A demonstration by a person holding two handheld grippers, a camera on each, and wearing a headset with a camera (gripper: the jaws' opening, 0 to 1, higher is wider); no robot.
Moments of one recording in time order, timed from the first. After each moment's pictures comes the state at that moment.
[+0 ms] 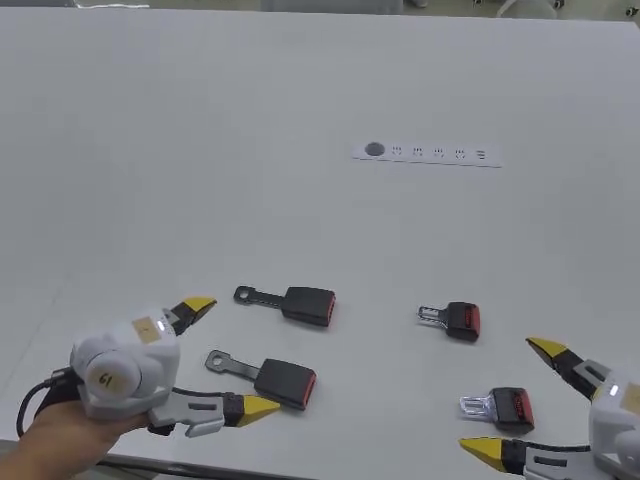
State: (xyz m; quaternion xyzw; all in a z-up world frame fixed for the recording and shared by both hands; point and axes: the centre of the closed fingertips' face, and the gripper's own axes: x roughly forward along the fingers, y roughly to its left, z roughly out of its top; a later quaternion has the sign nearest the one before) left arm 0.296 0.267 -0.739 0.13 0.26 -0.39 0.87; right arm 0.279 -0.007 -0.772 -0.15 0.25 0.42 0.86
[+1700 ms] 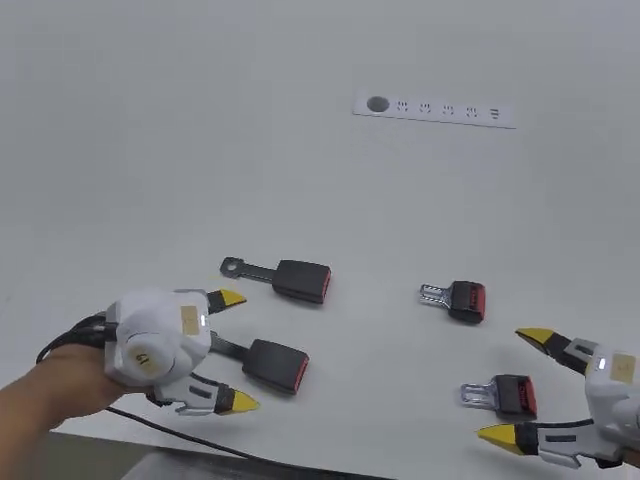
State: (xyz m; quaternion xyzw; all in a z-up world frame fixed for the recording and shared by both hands) left arm 0.298 0.249 -0.816 0.26 0.32 -0.53 0.74; right arm 0.293 -0.029 -0.830 -0.20 0.33 0.50 0.77
